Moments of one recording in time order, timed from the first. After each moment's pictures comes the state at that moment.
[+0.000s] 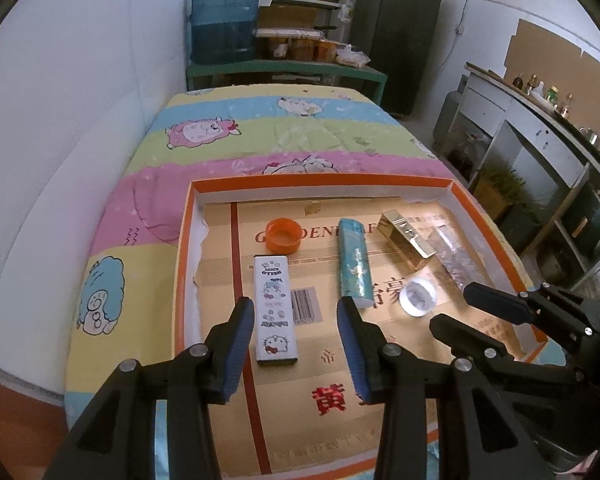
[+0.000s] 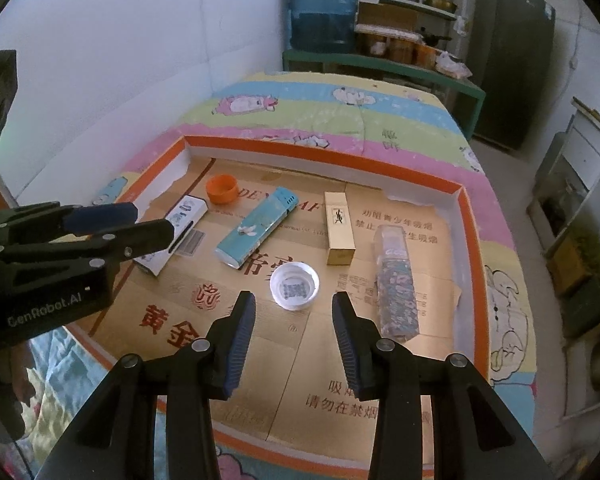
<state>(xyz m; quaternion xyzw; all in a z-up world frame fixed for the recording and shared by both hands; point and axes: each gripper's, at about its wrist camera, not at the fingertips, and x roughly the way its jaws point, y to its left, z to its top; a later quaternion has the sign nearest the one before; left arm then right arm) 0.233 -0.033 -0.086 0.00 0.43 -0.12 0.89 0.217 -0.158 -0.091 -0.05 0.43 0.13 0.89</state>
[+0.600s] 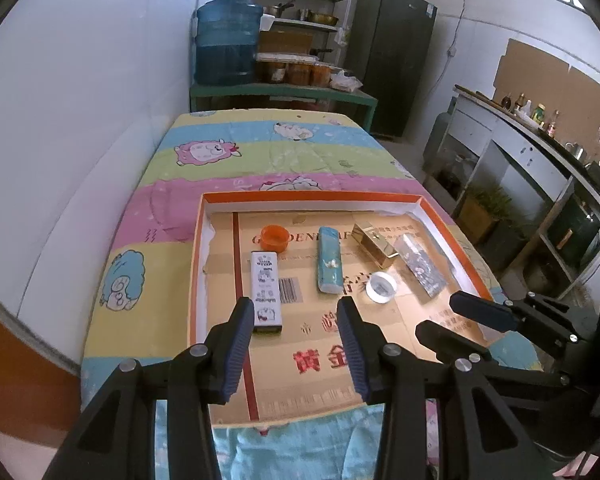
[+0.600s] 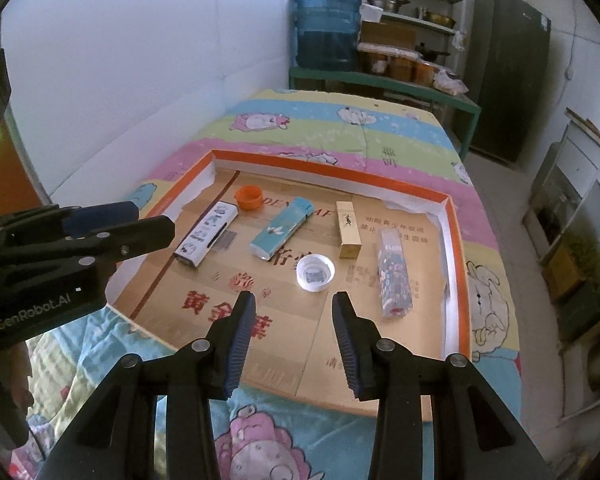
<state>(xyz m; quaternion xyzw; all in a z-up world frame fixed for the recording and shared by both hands) 0.184 -0.023 -0.055 -0.02 0.40 -0.13 0.91 0.169 -0.152 -0.062 -0.05 0.41 0.13 0.90</state>
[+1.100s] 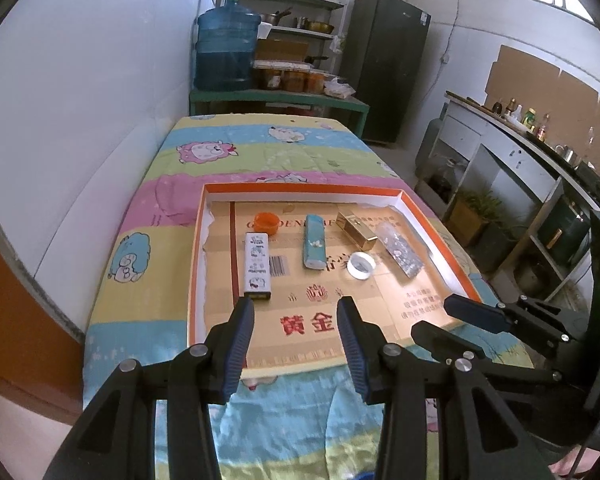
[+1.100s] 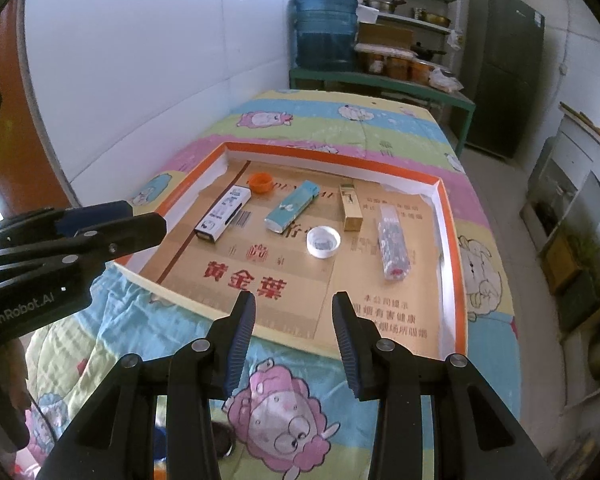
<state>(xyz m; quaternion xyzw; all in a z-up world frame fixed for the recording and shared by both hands) 0.143 -0.019 -0.048 -0.03 0.39 -0.14 0.91 0.132 -0.153 -0.058 -0.05 0.41 0.12 0.90</state>
